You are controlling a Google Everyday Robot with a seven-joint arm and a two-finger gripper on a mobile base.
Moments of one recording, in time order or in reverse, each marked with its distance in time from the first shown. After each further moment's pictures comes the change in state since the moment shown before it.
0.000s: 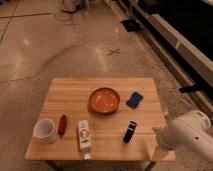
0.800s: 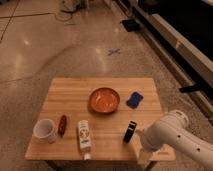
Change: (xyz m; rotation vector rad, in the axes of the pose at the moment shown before) arm 0.068 0.003 0.023 0.035 0.089 -0.084
